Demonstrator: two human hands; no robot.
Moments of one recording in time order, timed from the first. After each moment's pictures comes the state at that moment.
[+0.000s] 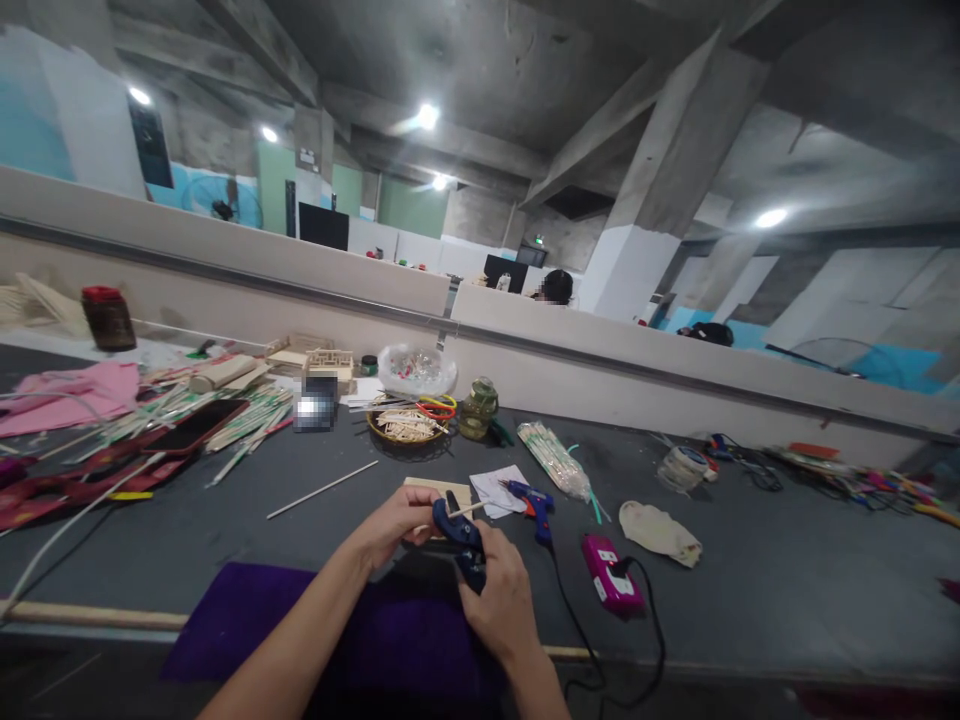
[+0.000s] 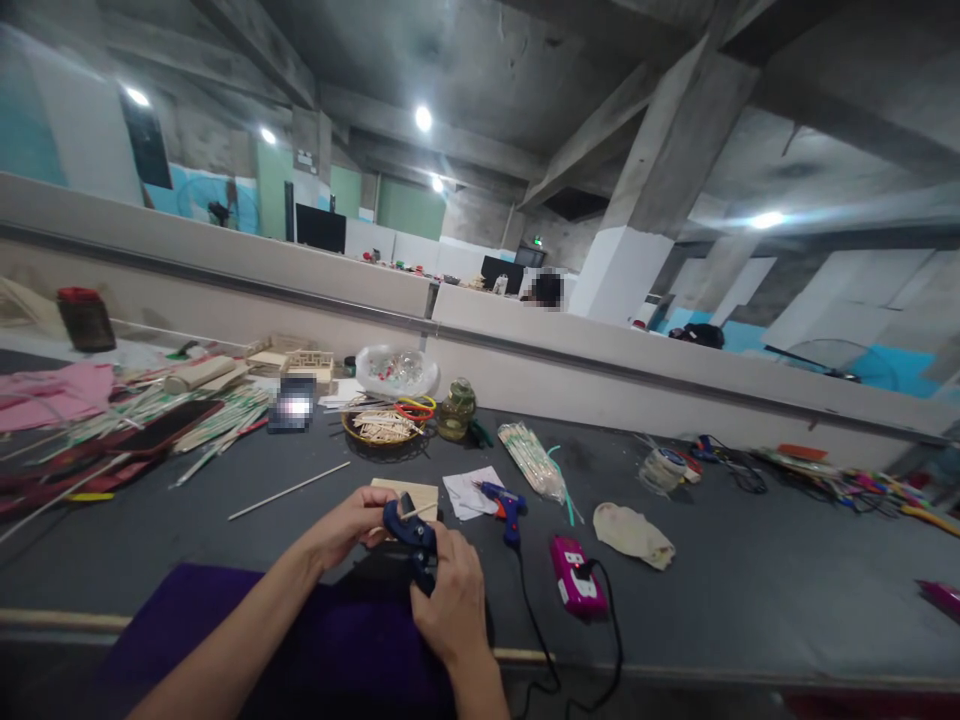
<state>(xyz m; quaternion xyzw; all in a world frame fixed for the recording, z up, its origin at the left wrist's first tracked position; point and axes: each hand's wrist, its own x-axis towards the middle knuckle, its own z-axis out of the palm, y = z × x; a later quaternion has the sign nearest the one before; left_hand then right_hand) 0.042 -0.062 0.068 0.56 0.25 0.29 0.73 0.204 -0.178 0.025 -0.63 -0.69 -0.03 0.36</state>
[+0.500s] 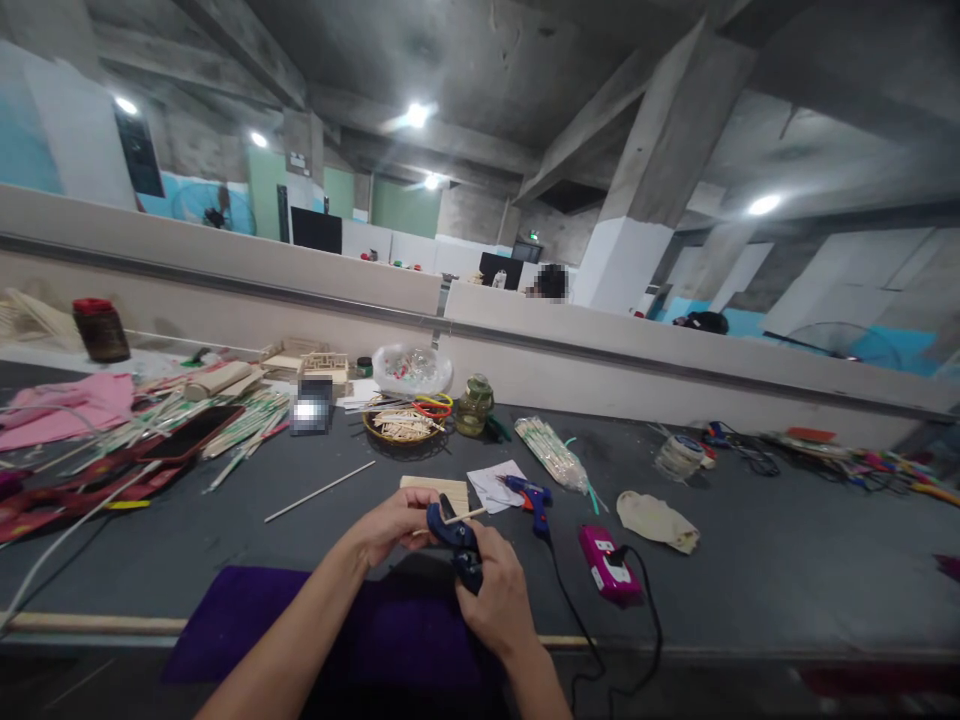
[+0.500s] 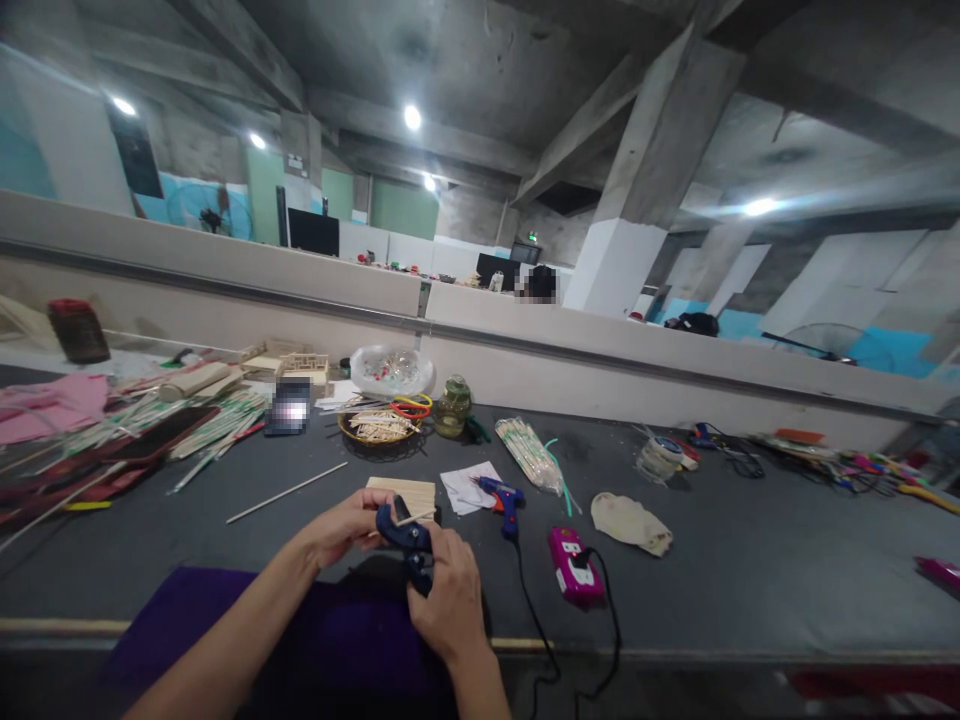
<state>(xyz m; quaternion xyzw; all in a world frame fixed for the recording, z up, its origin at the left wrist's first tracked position) 0.044 -0.066 0.072 0.56 0.22 0.24 0.77 0.204 -0.182 0.026 -0.62 -0.69 -0.01 0.37</state>
